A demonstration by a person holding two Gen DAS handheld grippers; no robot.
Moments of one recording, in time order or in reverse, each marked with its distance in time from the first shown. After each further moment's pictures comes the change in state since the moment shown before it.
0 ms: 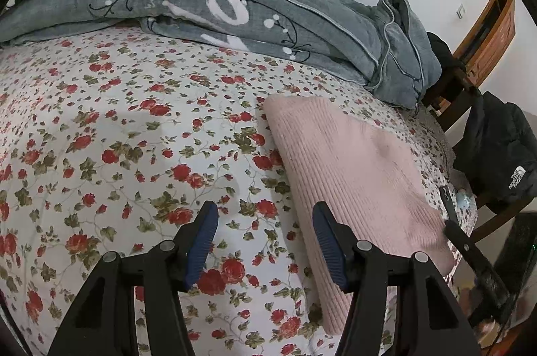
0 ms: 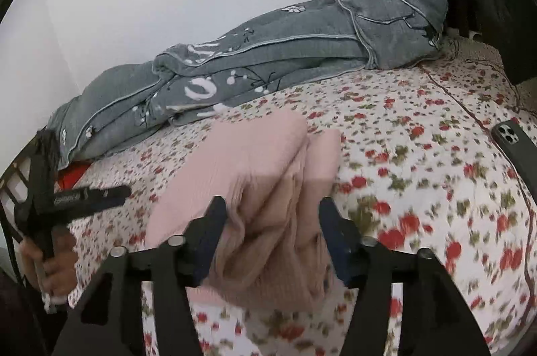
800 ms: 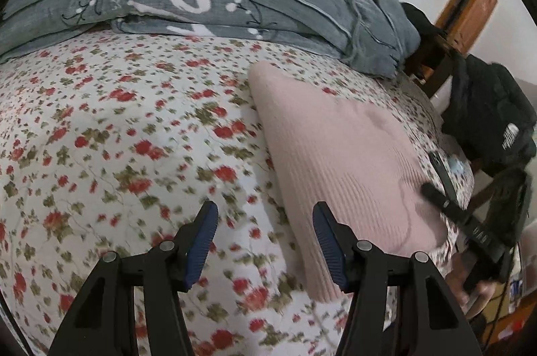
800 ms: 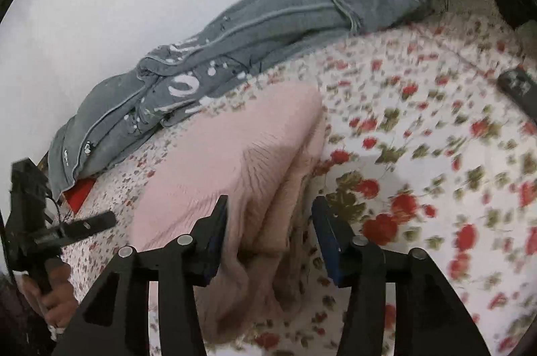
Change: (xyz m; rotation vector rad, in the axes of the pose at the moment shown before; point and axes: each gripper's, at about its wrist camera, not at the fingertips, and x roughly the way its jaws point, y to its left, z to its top) left arm -0.001 -0.041 -0.034 0.123 0.046 -0.030; right arm -0.002 -0.033 -0.009 0.076 0.004 0.011
